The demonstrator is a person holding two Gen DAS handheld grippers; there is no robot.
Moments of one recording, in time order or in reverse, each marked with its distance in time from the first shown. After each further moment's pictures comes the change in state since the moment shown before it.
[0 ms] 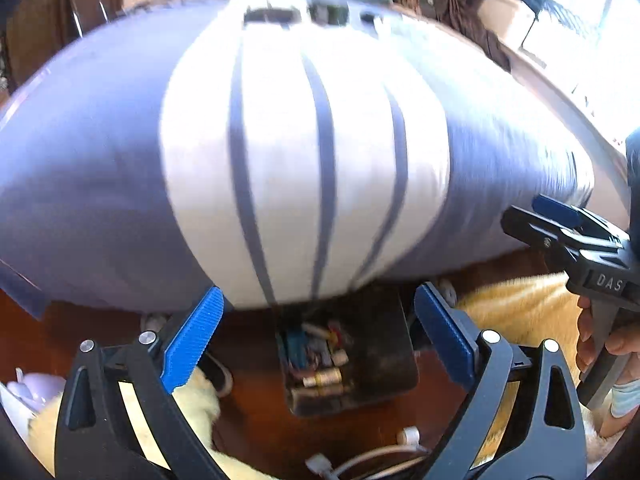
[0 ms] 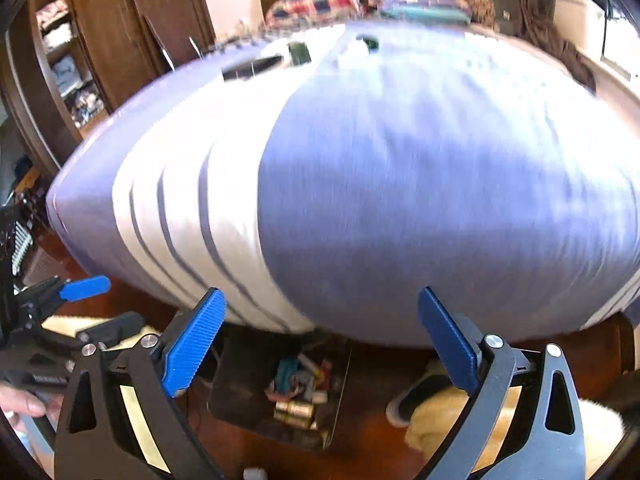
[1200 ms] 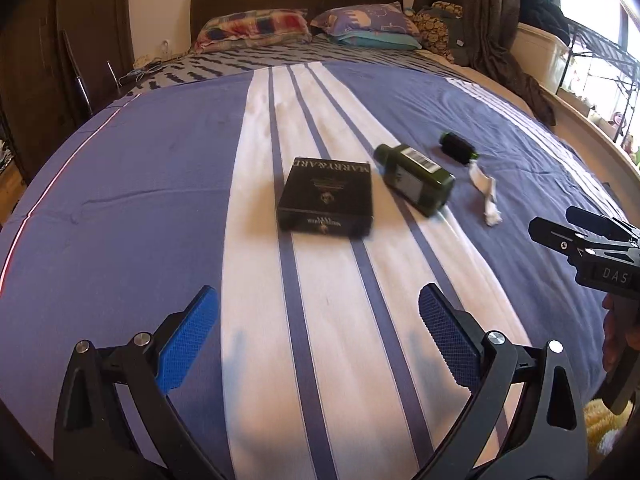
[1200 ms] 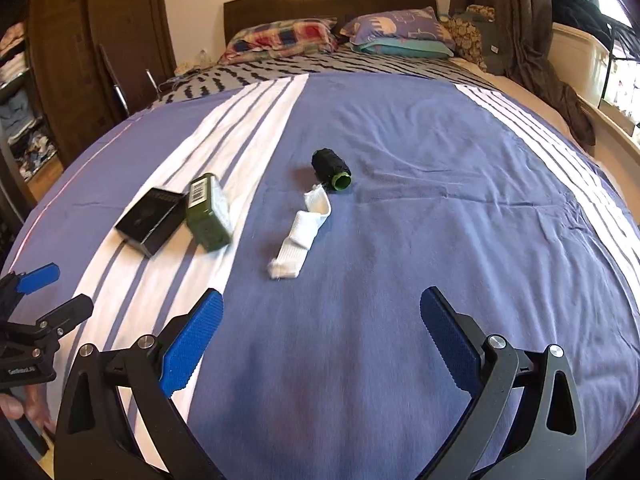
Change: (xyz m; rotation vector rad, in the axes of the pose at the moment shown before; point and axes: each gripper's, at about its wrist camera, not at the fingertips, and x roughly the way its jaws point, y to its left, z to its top) left arm 0.084 0.044 0.235 0.048 -0.130 0.123; right arm 0.107 -0.034 0.219 0.024 -0.061 -0.136
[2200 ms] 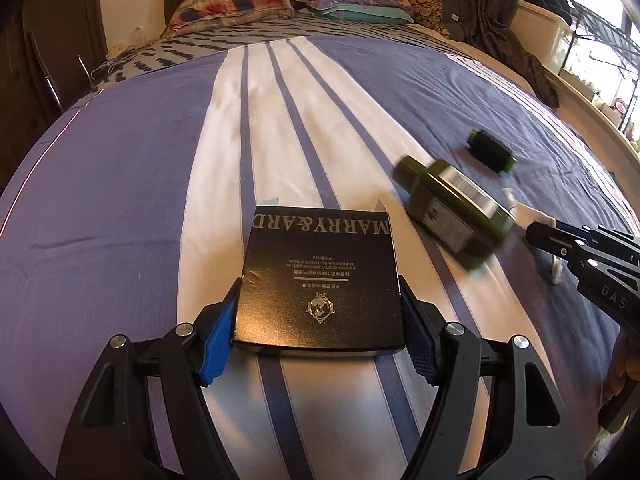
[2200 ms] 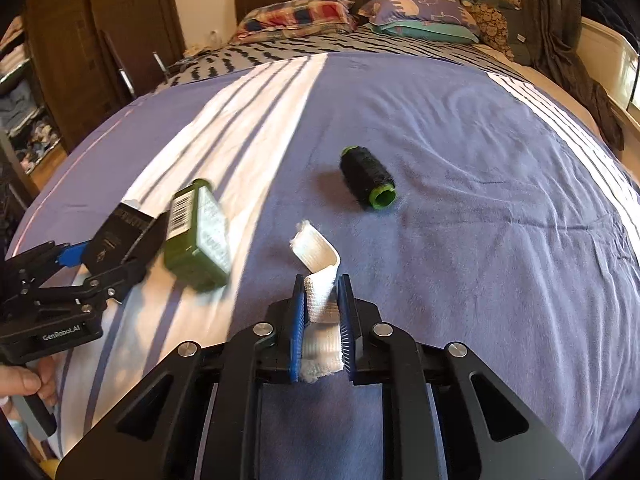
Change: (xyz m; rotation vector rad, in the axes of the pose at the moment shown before) left arm 0.066 -0.001 0.041 0.050 0.082 -0.049; right arm 0.051 0.015 0.022 -0.036 0.063 0.083
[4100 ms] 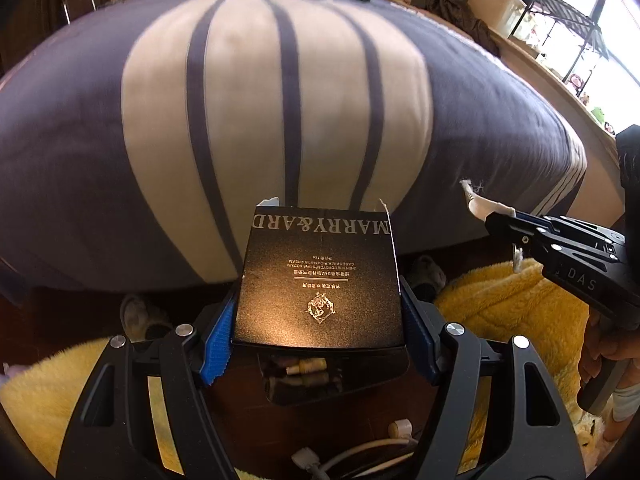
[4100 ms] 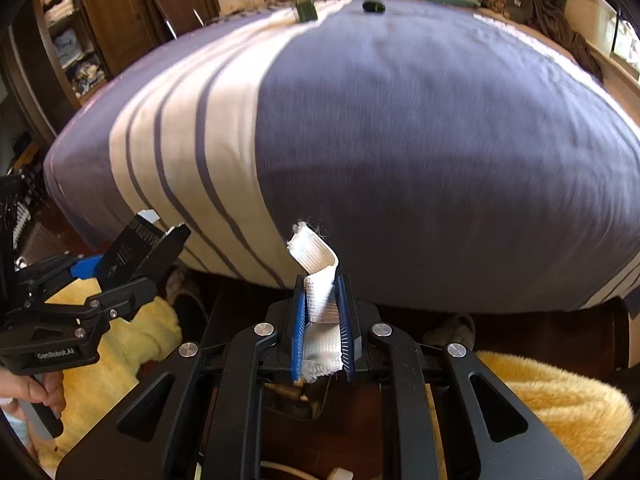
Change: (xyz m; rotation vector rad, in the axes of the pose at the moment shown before) left arm -0.127 -0.089 -0.315 -0.093 0.112 -0.140; right arm -0.140 0.024 -0.289 -0.026 0.126 0.048
